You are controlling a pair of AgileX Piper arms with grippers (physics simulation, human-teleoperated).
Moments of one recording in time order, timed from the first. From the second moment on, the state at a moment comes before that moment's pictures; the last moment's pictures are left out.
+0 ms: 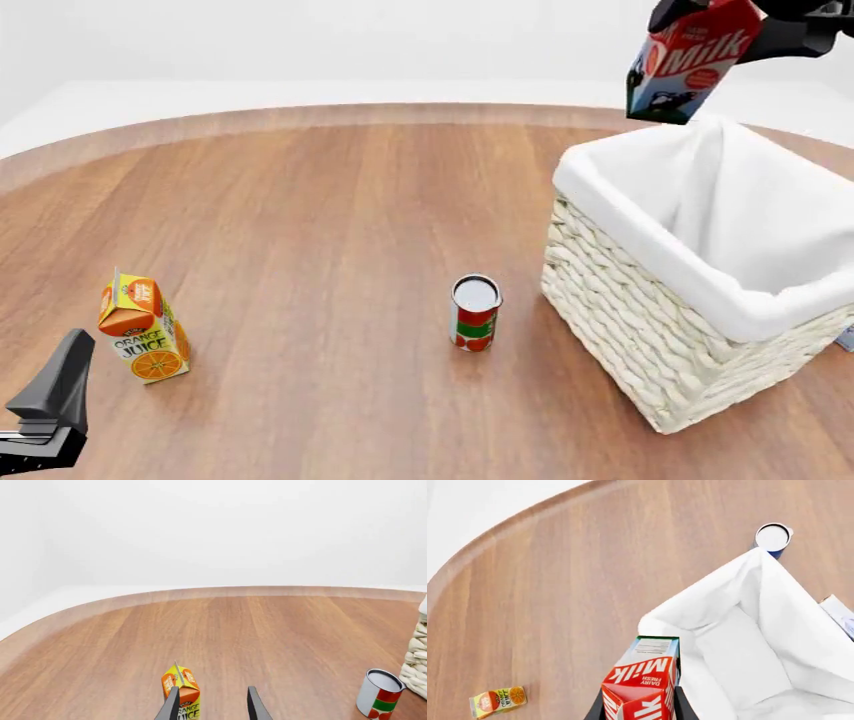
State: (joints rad) left arm 0.00 0.00 0.00 0.00 0.00; right arm 0.20 1.46 -1.83 1.22 0.44
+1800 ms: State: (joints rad) left arm 0.00 0.00 0.00 0.00 0.00; right arm -0.04 1.38 -1.21 0.87 0.56
